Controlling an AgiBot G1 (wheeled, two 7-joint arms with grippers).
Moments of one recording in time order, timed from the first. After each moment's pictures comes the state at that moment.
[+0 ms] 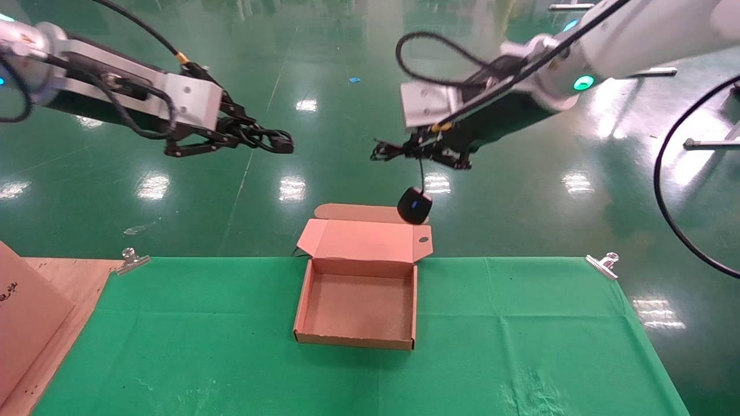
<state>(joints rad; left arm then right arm) -2.17 1.14 0.70 -0.24 1.81 1.34 0.65 2.15 -1.36 -0.83 0.30 -1.80 -1.27 -0.29</state>
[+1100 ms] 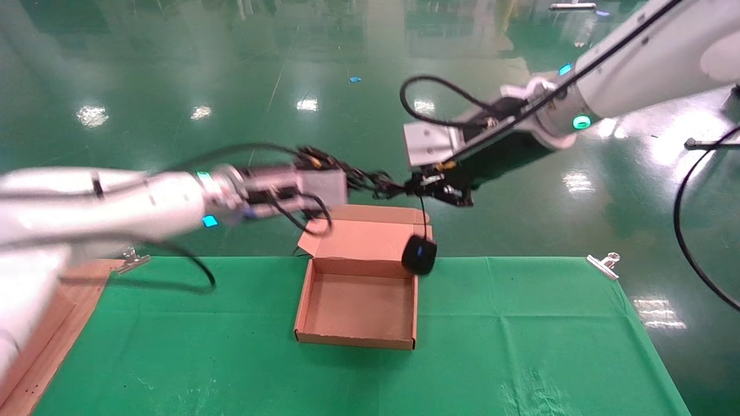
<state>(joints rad) -1.59 1.25 0.59 -0.63 1.65 0.80 0.59 2.12 -1.34 -0.96 0.31 -1.64 -1.30 -0.28</state>
